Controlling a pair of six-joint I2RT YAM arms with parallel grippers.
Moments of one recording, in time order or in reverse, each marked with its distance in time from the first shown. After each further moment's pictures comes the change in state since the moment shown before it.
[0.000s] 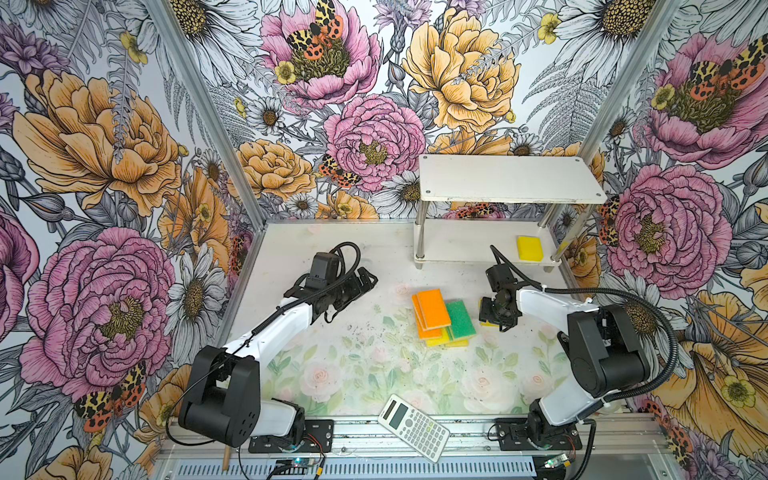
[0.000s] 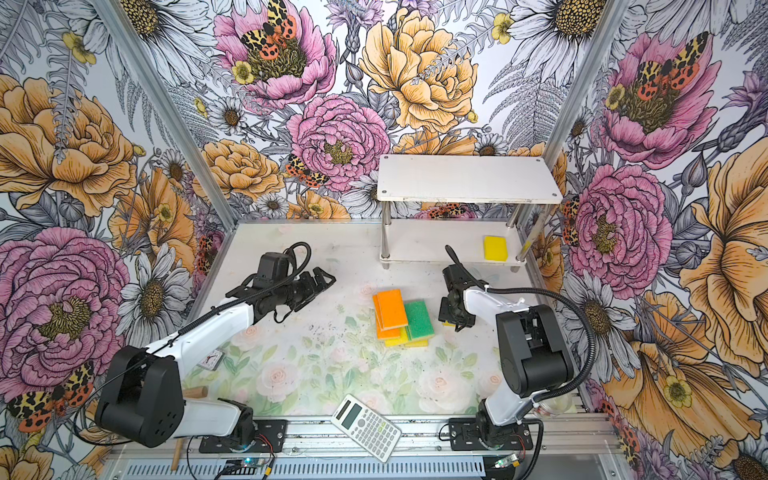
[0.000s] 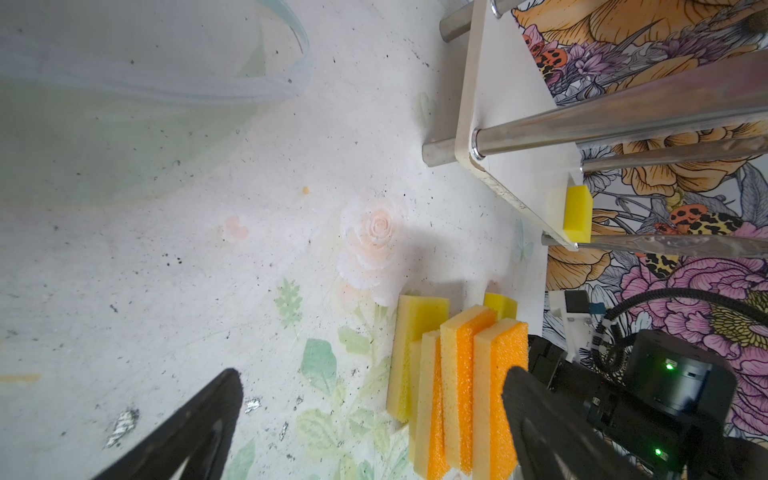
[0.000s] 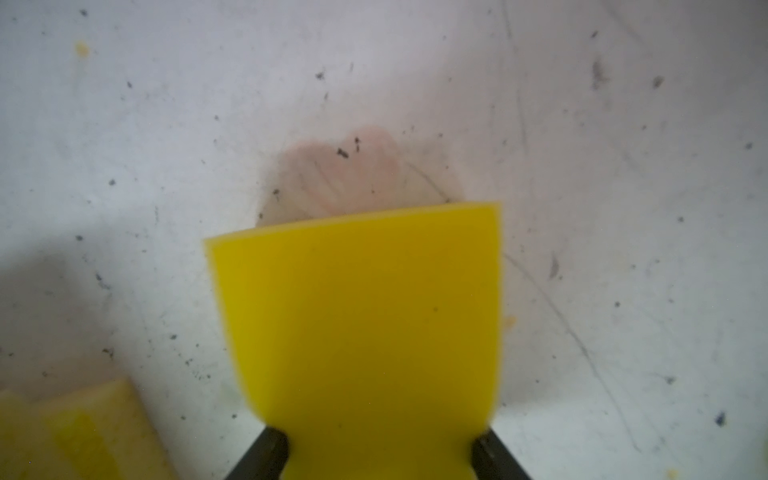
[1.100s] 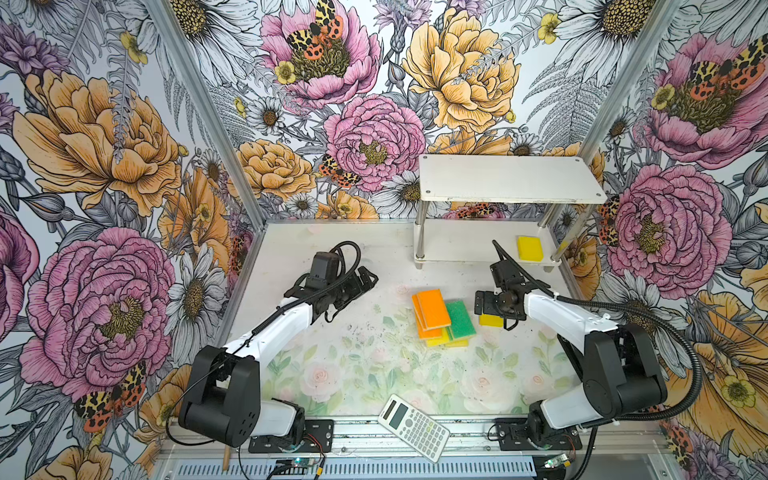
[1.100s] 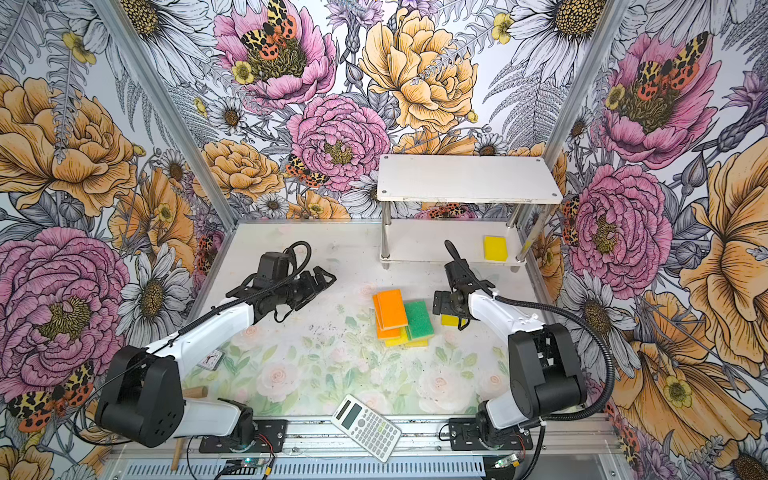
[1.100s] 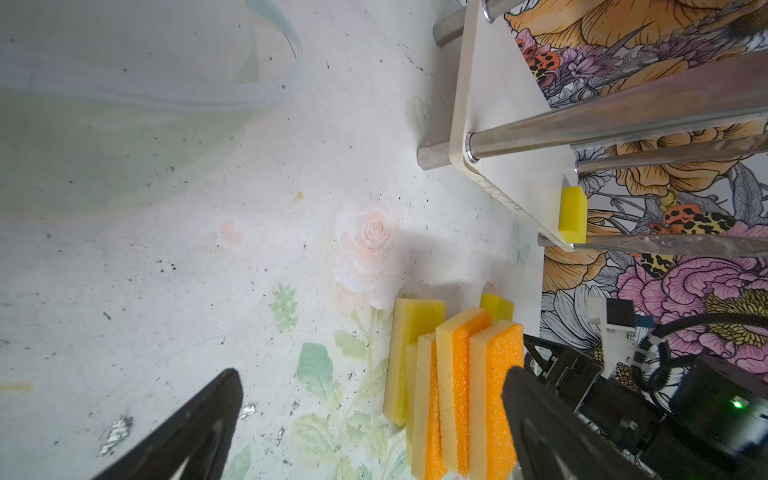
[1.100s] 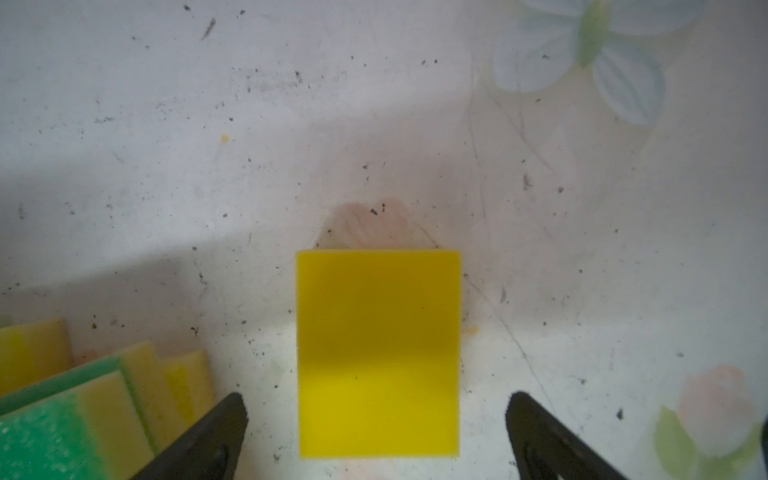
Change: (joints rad) left arm -0.002 0.000 0.000 0.014 0.000 0.000; right arm 0.010 -0.110 0.000 0.008 0.031 -0.069
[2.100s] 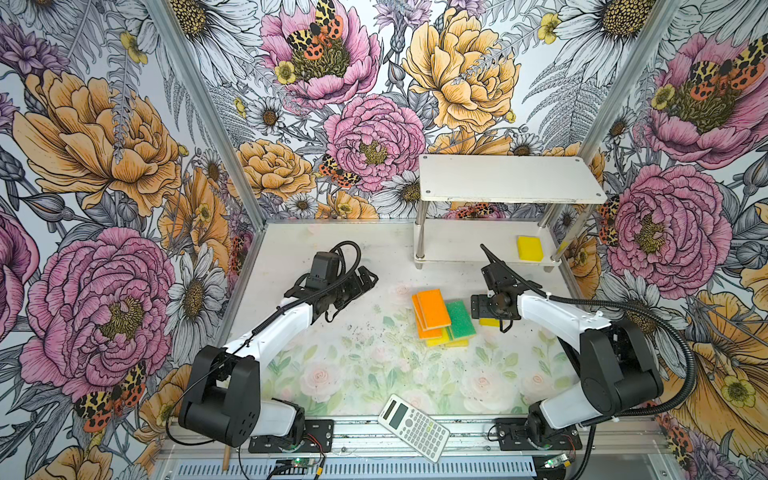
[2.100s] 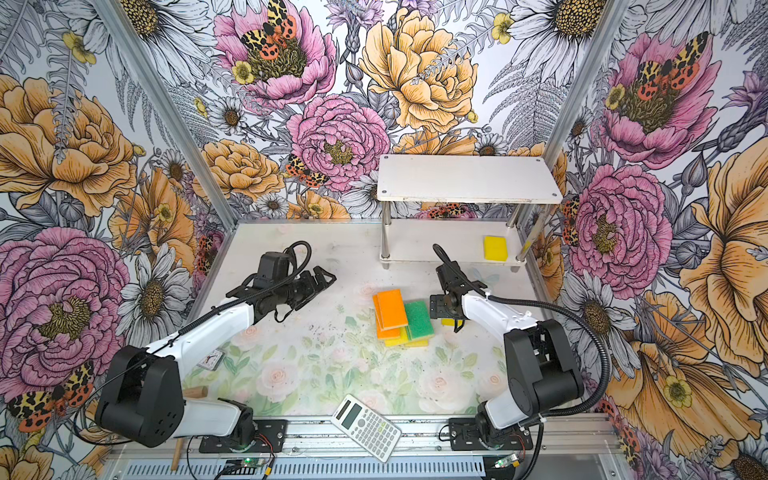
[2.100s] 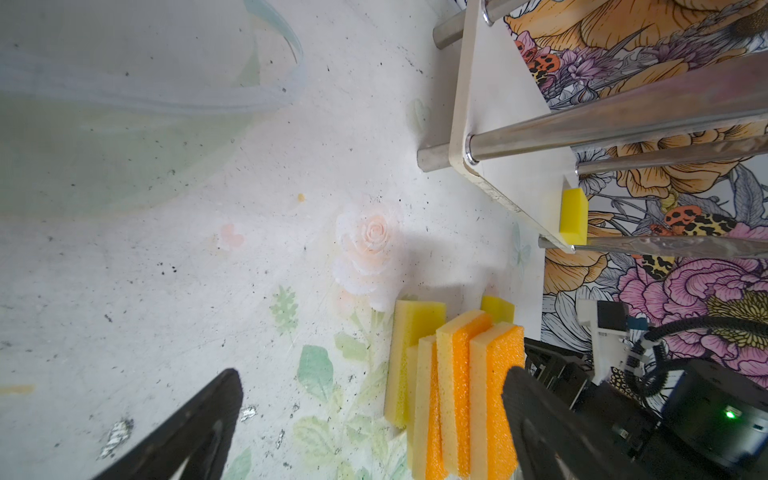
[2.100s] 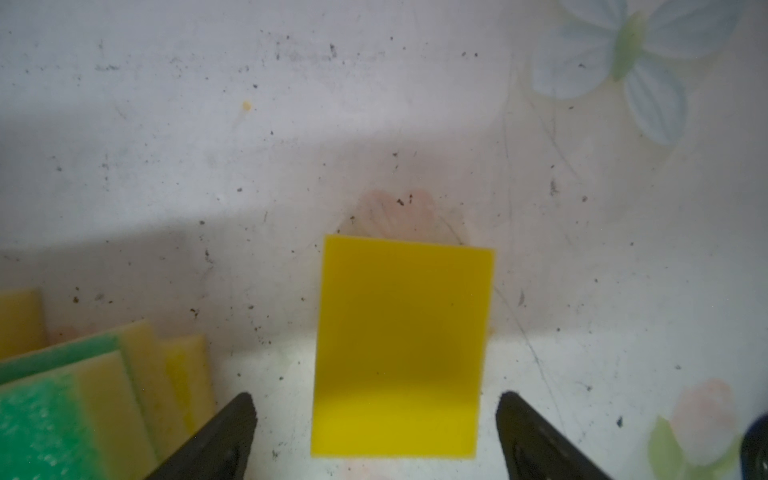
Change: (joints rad) left arm -0.002 0.000 0.000 0.003 -0.007 0.000; right arm 0.058 0.007 0.000 0.000 0.058 -0.047
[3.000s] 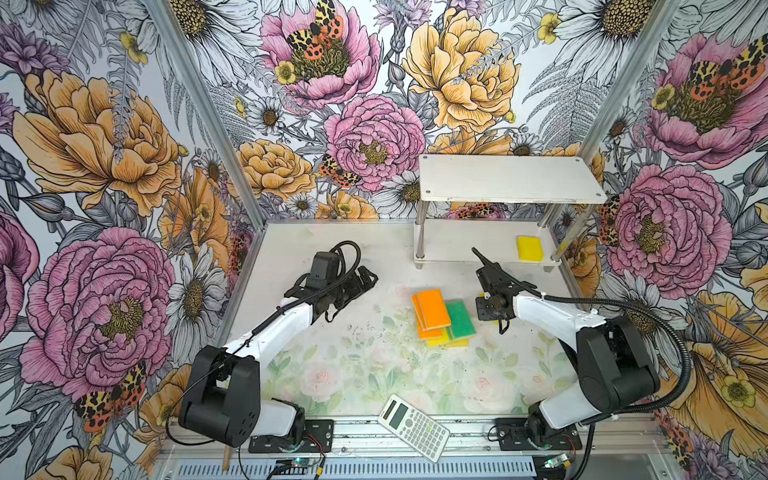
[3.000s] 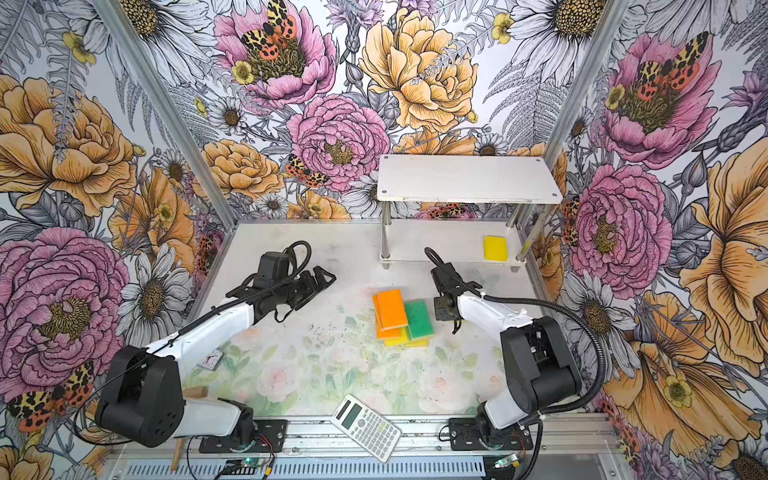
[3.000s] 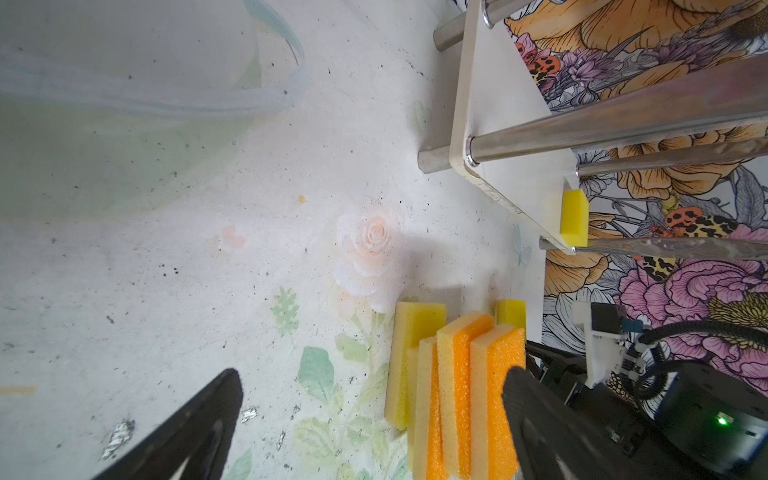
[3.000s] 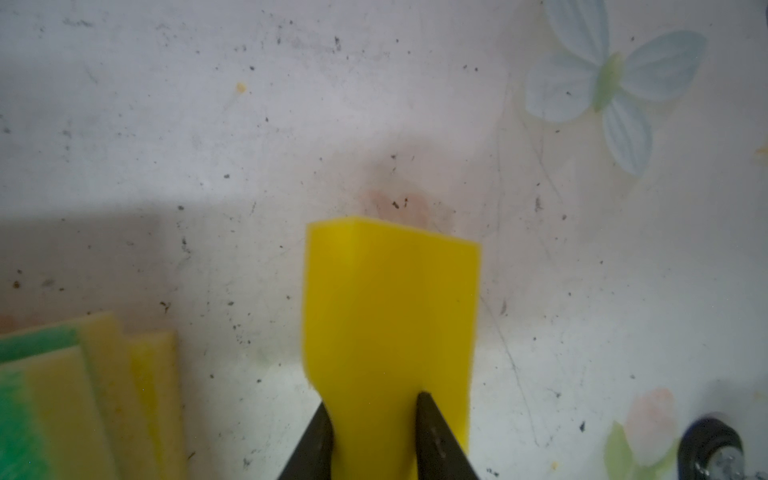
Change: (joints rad) left arm 0.000 0.000 0.000 0.002 -0.005 0.000; right arm 0.055 0.018 0.000 0.000 0.096 -0.072
